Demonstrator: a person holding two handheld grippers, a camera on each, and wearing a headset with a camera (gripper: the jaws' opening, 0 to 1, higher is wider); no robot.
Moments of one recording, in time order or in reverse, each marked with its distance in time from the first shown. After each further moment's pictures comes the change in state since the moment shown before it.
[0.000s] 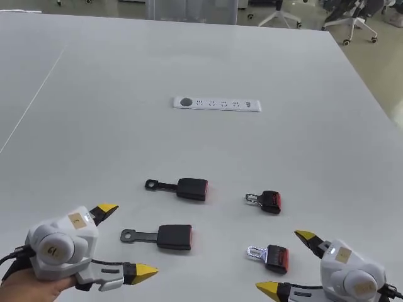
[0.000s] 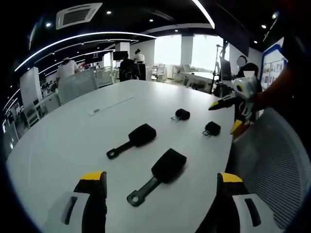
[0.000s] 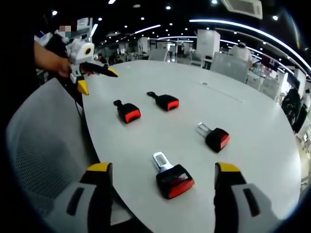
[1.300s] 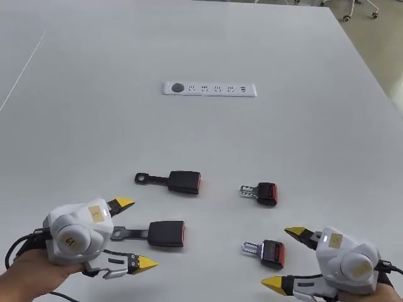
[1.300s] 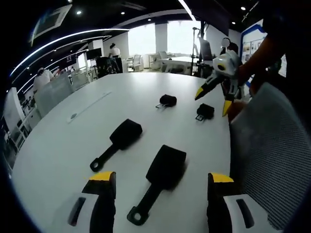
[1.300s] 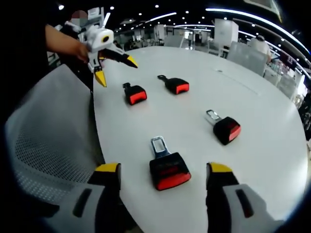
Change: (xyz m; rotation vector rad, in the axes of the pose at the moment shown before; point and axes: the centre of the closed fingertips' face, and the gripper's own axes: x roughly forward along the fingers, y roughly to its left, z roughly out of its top) left arm 0.053 -0.005 -0.010 0.186 0.116 -0.148; right arm 0.013 -0.011 -0.025 -0.067 0.130 0.163
